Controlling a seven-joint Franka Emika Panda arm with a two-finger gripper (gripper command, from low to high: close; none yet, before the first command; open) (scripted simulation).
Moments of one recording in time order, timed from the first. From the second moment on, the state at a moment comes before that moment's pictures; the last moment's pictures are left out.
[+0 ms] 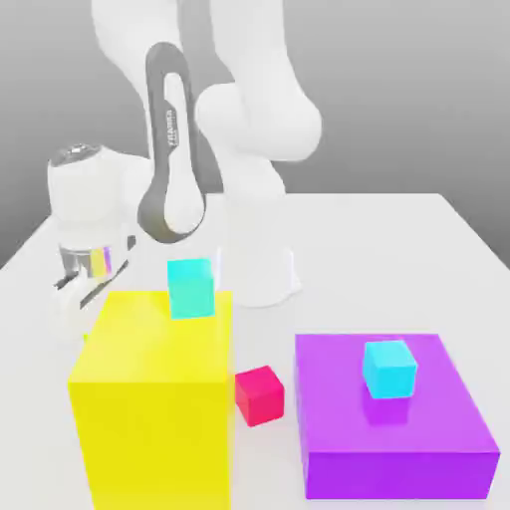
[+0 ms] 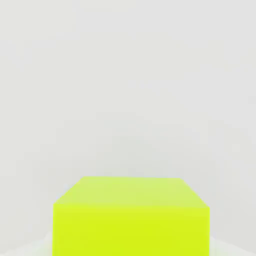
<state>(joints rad) -0.81 0.00 -0.06 -2.97 -0.02 2.97 1.80</state>
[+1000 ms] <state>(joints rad) -0.14 -0.21 0.58 -2.67 0.18 2.48 2.14</state>
